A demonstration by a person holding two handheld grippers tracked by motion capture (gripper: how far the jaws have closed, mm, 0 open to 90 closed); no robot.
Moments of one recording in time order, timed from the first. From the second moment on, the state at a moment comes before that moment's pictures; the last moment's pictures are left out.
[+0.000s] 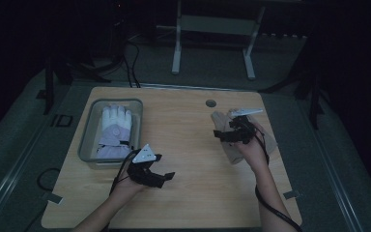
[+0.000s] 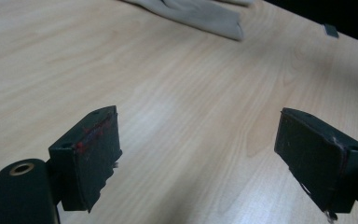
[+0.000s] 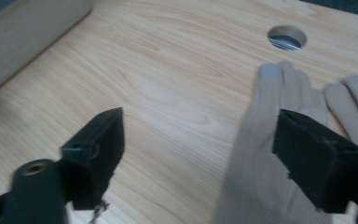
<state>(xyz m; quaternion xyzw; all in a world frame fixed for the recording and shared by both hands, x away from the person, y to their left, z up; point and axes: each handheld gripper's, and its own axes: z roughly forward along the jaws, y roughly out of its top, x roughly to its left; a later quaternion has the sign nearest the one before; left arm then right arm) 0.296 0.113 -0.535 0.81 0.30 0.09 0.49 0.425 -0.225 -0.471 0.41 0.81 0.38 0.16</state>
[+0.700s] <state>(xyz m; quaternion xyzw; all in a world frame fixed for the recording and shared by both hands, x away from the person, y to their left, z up) 0.279 0.098 -0.566 0.83 0.29 0.15 0.46 0.462 -0.258 -0.505 0.44 0.81 0.34 0.20</state>
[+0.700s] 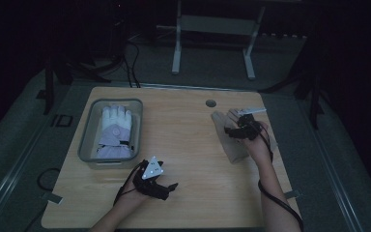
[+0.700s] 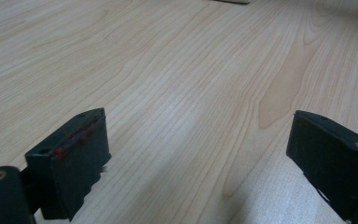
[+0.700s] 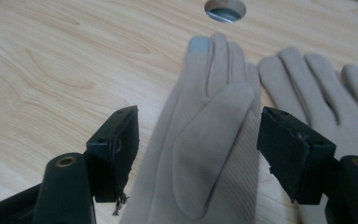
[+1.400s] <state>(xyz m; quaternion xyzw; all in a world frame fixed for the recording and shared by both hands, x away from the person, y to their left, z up) 0.279 0.102 -0.573 0.82 0.30 0.14 0.48 0.473 -0.248 -0.544 0.47 0.81 0.28 0.19</state>
